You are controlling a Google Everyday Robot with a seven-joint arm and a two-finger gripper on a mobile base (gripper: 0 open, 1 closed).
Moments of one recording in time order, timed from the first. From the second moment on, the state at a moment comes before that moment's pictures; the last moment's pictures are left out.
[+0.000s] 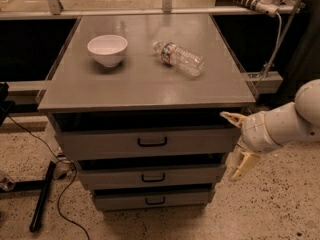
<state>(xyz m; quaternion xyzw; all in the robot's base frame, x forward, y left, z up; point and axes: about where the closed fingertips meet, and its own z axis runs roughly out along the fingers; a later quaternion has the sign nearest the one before) 0.490 -0.199 0.734 -0.68 0.66 0.07 0.30</state>
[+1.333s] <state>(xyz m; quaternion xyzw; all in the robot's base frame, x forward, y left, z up) 0.561 -0.177 0.655 -0.70 0.65 0.03 0.29</state>
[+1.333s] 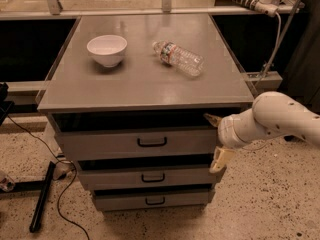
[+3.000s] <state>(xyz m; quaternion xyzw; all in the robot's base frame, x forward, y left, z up) 0.558 -0.176 0.664 -0.70 0.64 0.04 0.29</state>
